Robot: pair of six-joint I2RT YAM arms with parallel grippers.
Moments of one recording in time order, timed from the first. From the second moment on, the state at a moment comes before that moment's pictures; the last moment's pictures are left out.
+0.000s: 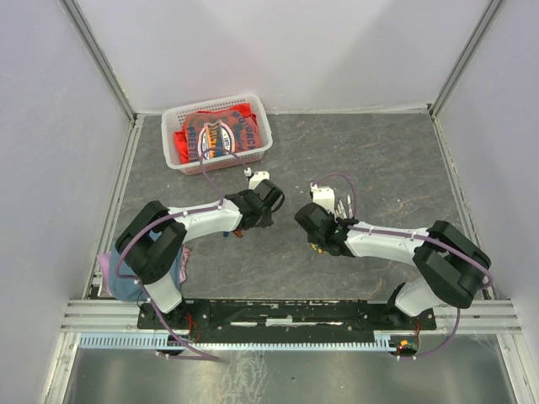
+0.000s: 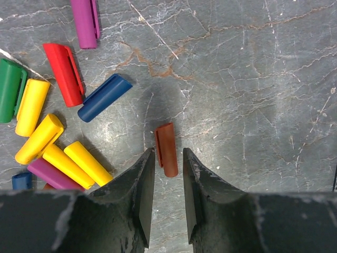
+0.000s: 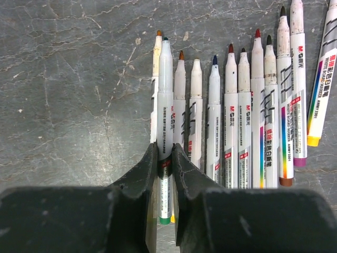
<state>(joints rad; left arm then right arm) -0.79 1.71 0.99 -0.30 -0.37 -0.67 0.89 1.49 0.71 -0.19 0.54 0.67</state>
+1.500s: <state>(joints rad) -0.93 1.01 0.65 -0.11 -0.75 -0.66 0.87 1.04 0.64 -0.24 0.74 0.53</state>
